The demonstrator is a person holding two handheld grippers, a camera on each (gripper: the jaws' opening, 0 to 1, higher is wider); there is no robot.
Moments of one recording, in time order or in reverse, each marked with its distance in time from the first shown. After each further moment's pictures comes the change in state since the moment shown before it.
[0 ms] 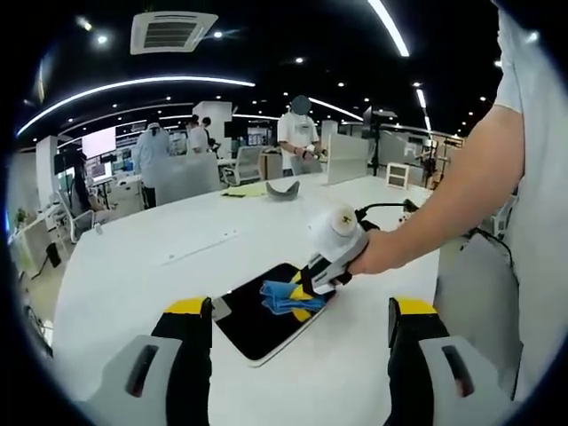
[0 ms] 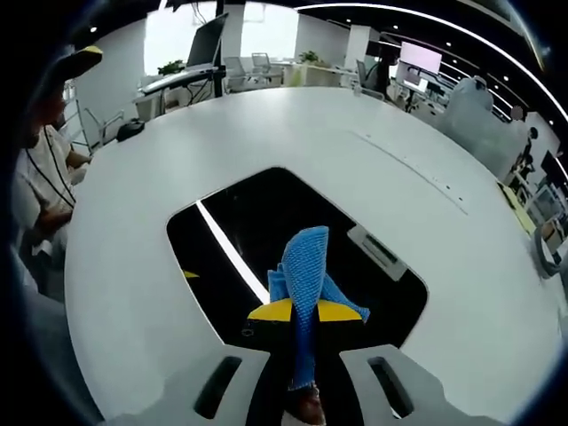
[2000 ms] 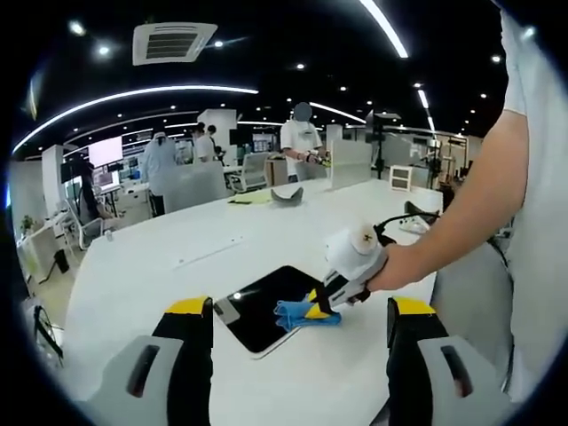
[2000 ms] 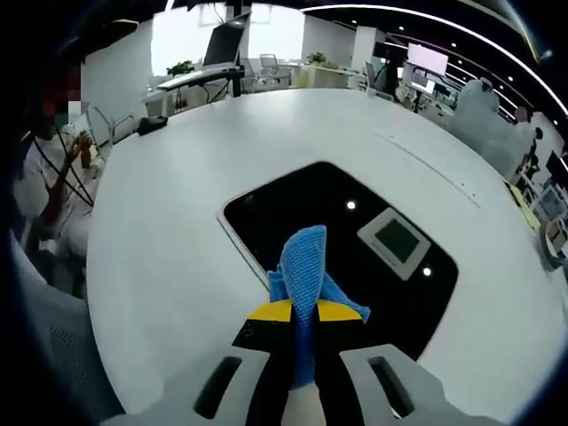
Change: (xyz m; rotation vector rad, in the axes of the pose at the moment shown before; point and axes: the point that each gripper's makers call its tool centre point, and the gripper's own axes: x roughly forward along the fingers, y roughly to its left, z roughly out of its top) left arm -0.027 -0.012 0.003 0.020 -0.027 0.044; right arm -0.018 0.054 -0.012 0.005 -0.008 0.039
